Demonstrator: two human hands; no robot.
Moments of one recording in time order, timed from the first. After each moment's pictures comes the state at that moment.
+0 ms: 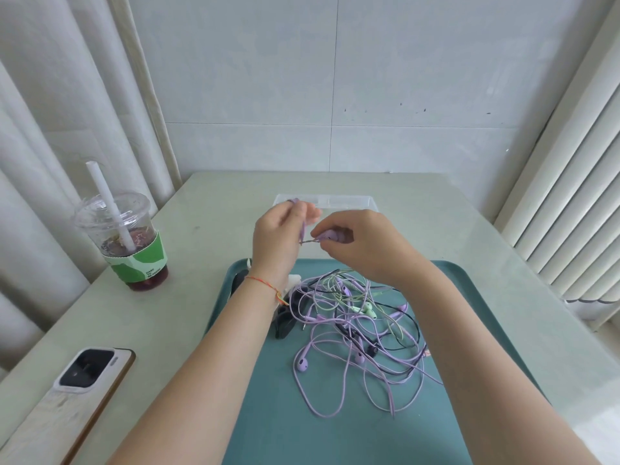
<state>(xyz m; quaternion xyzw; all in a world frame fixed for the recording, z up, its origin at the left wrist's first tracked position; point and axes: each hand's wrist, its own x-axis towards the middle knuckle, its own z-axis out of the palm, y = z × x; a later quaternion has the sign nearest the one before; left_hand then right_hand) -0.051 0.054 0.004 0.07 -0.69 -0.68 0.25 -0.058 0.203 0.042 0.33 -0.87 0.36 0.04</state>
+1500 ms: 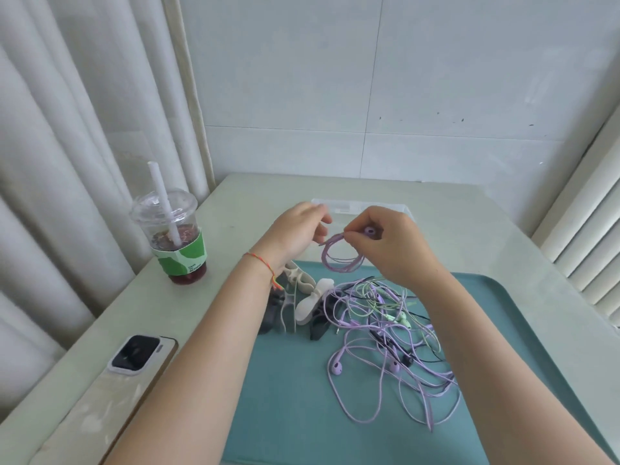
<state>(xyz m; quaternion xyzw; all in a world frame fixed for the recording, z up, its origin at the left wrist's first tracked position) -0.040 0.010 0.033 0.08 -0.82 -0.56 0.08 -0.060 0.180 0.035 0.26 -0.84 0.47 0.06</state>
